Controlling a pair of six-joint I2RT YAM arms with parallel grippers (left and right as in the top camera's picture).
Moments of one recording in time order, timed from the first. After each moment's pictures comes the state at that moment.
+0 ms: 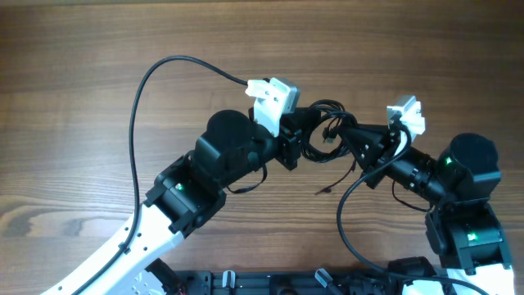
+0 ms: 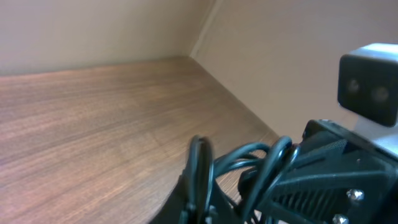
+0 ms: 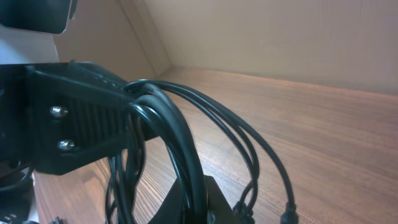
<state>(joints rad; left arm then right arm) -0.77 1.16 1.01 -0.07 0.20 -0.40 0.14 0.75 0.78 -0.30 -0.71 0.17</state>
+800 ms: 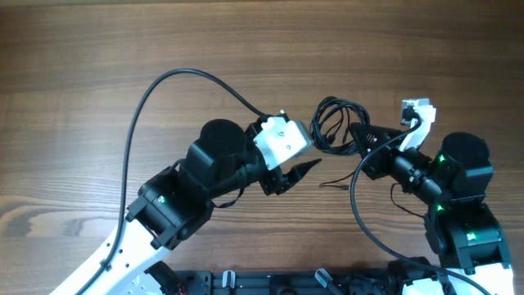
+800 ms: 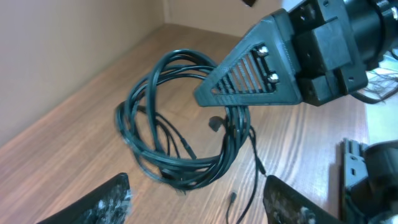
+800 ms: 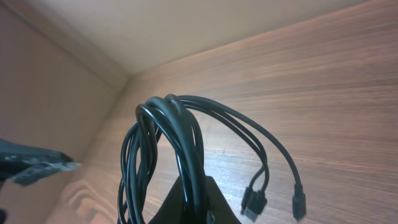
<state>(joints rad) -0.76 1.08 1.02 -0.33 0.32 0.18 0.14 0.75 0.78 -0.43 -0.51 0.46</state>
